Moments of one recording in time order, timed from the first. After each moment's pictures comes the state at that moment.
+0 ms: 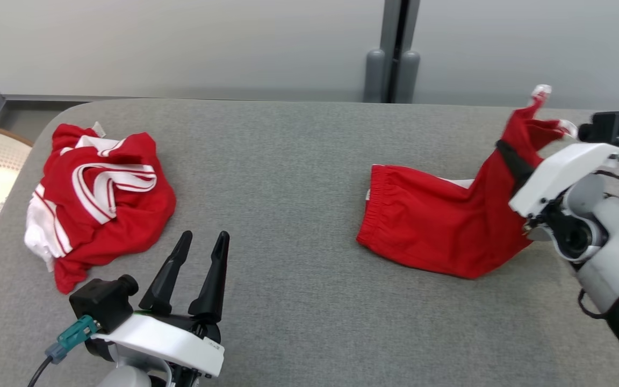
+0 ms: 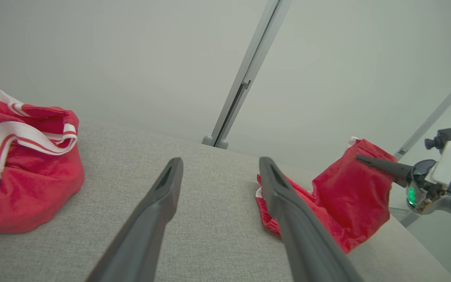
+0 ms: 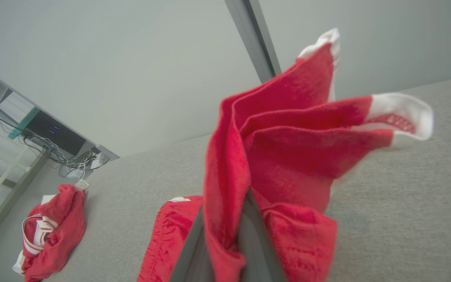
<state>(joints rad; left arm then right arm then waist) -0.16 0.36 -0.55 0.00 -0.88 0.14 -0.26 -0.85 -0.41 0.80 0.88 1.30 0.13 0.08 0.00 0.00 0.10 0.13</state>
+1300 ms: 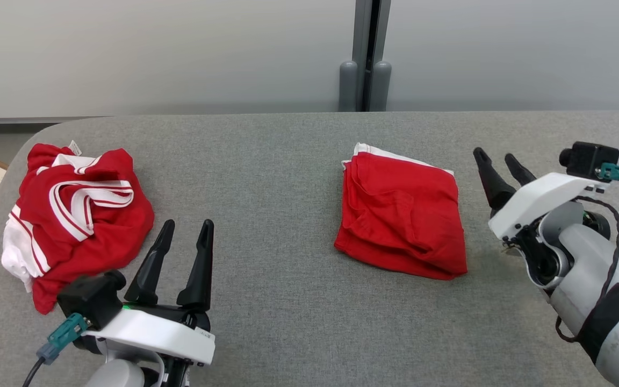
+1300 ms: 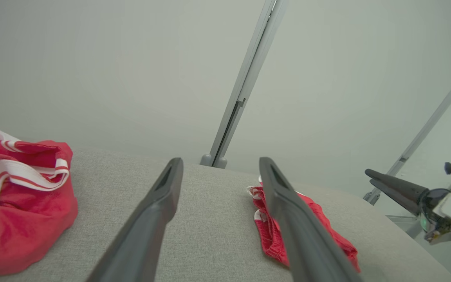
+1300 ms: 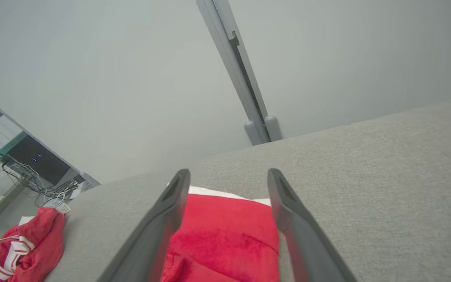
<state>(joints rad) -0.15 0.32 -0.47 0.02 -0.80 0.13 -0.26 -0.84 -0.31 0.88 0.97 1.25 0.13 -0.17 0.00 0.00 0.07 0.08</state>
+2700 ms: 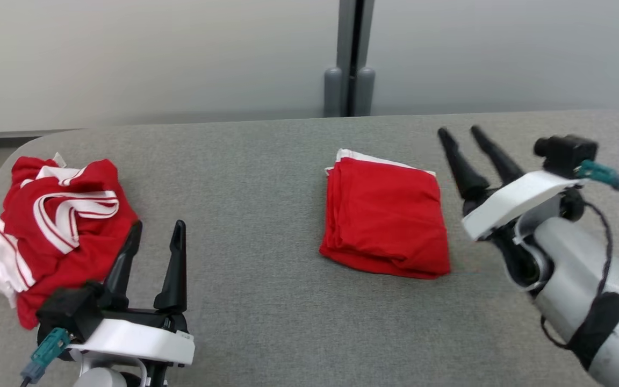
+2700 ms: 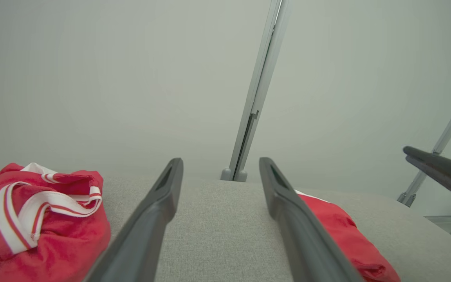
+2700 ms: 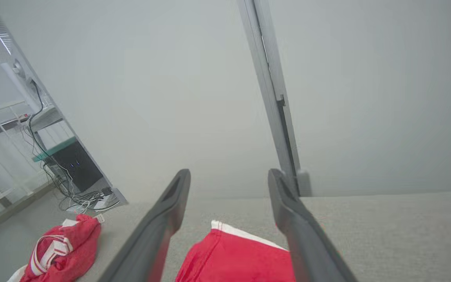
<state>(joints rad) -0.09 0.27 -0.32 0.02 -0.59 0.11 -0.26 -0.77 -0.31 0.85 0.74 1.08 0.13 -0.26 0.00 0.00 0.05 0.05</state>
